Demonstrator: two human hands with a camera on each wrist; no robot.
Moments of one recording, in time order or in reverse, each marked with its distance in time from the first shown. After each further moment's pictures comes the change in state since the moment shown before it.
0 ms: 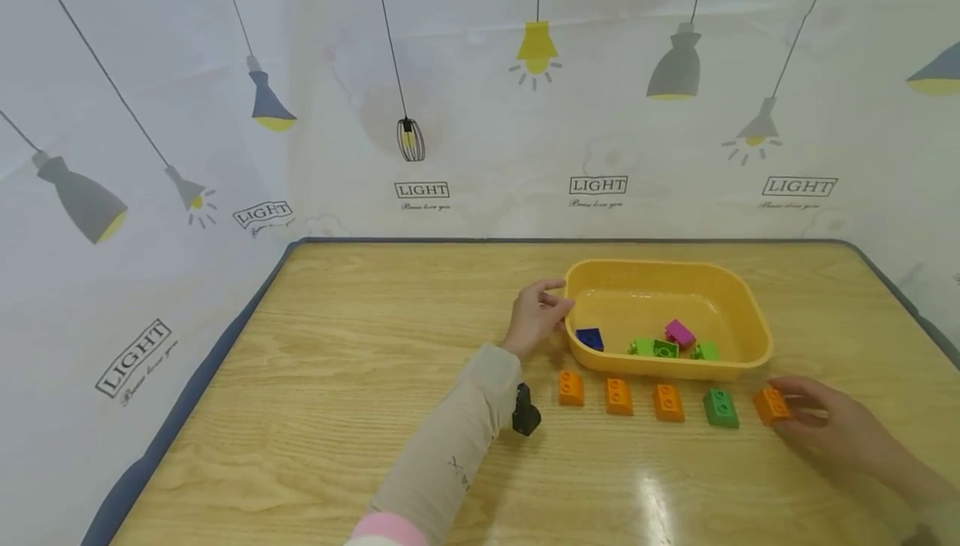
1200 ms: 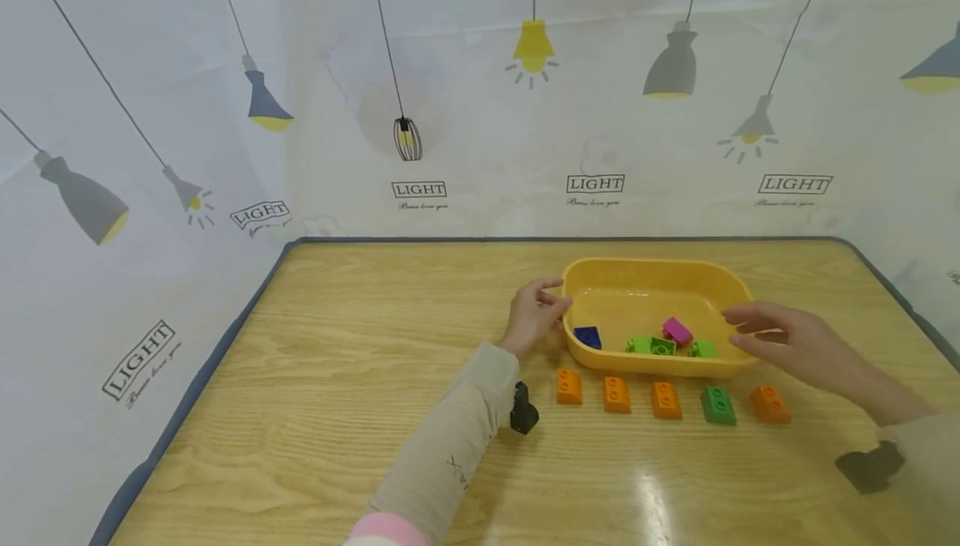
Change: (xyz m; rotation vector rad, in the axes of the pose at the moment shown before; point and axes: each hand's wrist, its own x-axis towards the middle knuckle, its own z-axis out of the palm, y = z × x) left_hand 0.001 0.000 0.000 0.012 -0.002 0.012; right_hand 0.055 -0.077 -0.041 0.022 0.023 -0.232
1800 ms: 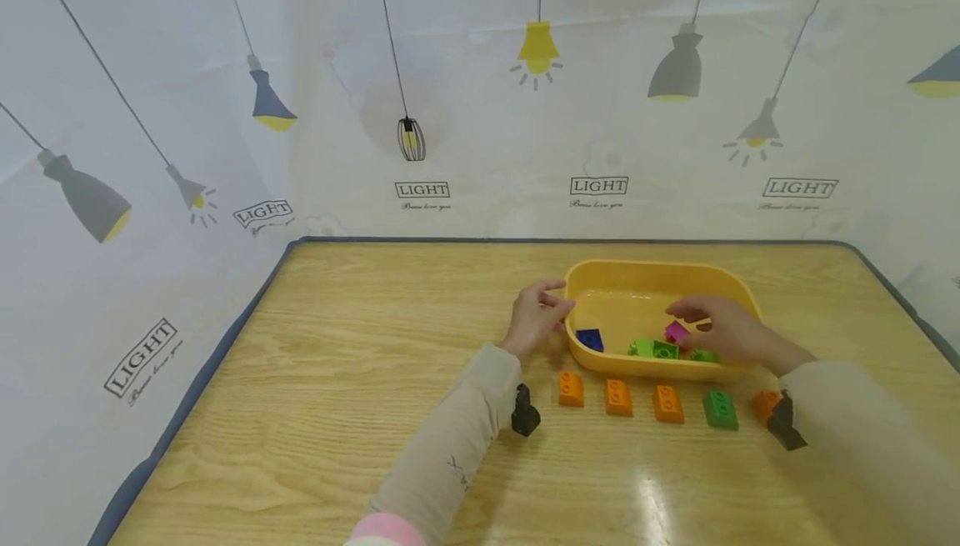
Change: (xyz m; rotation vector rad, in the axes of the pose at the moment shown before) left_hand 0.000 0.000 0.000 -0.001 -0.001 -0.011; right_hand 0.060 0.006 0.038 -0.019 -0.247 0.103
